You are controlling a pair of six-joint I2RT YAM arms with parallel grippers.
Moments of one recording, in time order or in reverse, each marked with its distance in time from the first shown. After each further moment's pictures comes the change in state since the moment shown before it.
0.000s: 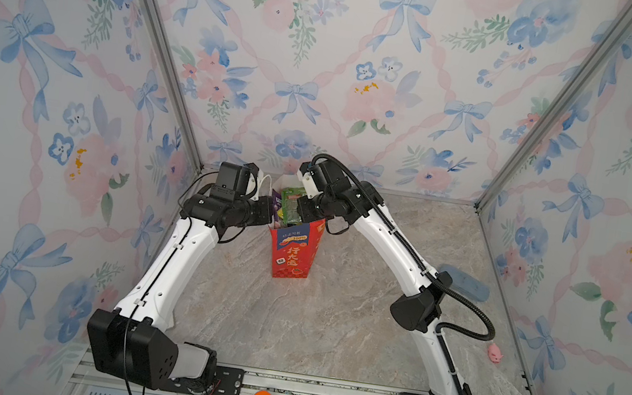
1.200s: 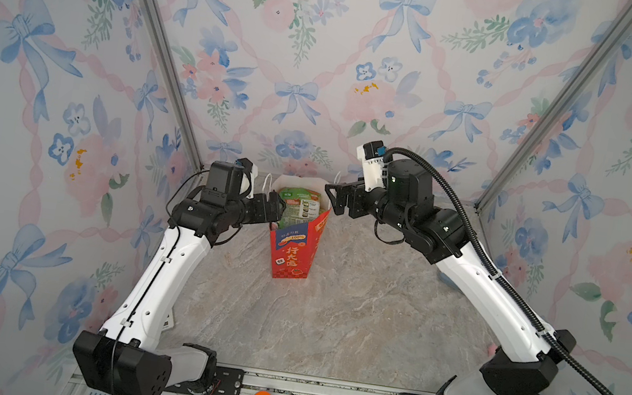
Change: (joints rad) left arm 0.001 -0.091 0.006 0.010 -0.018 -0.026; right arm -0.061 -0.791 -0.875 0.560 0.121 -0.035
